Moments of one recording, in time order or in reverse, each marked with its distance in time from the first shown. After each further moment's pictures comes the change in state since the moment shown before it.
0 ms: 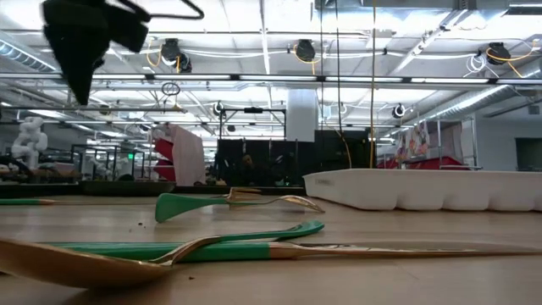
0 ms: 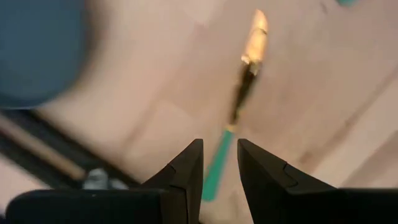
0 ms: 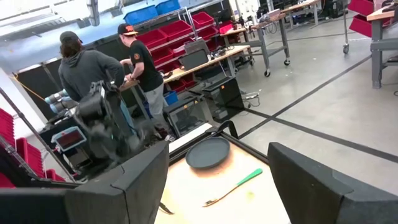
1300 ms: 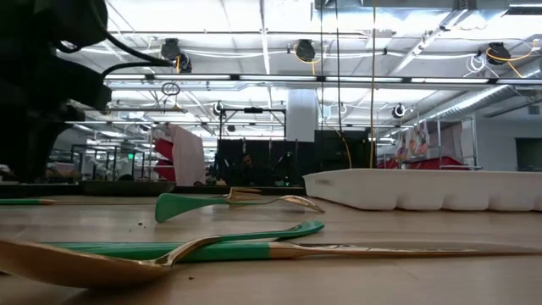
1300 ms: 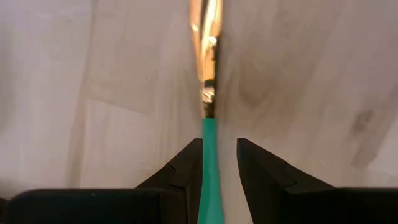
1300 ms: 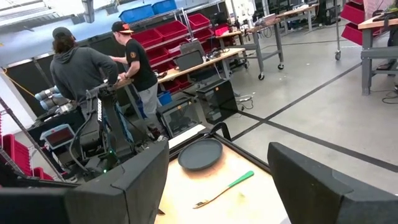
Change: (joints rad) left arm -0.179 -0.002 -0.388 0.367 0.027 0.136; right arm 0.000 0.000 0.000 -0.002 0.022 -0.045
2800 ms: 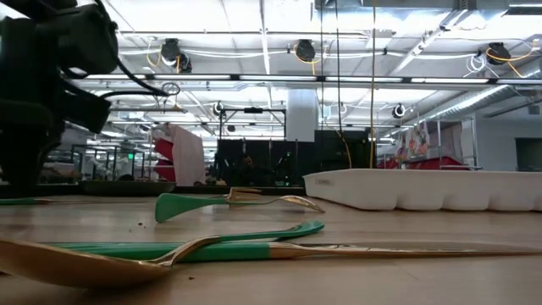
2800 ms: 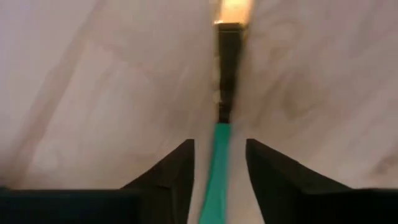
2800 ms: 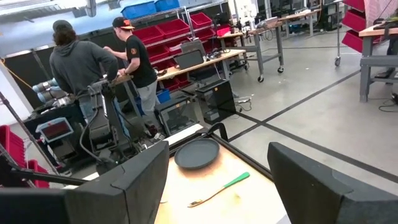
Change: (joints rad) left arm 0.136 -0.063 -0.117 0.072 0.096 -0.215; right arm 0.000 0.000 0.000 0.000 -0.005 -0.043
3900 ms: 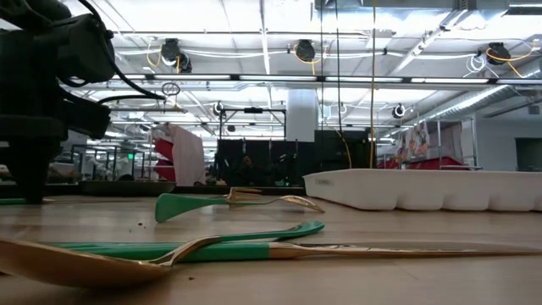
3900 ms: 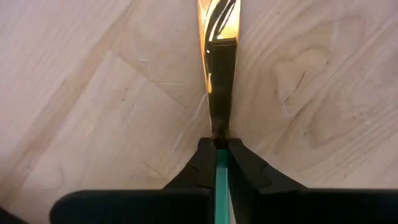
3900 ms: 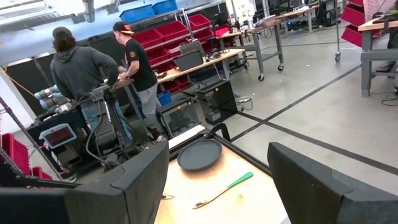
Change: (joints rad) left arm 0.020 0.006 -0.093 0.111 -0.036 -0.038; right arm 0.000 0.000 0.000 0.004 0.005 0.038
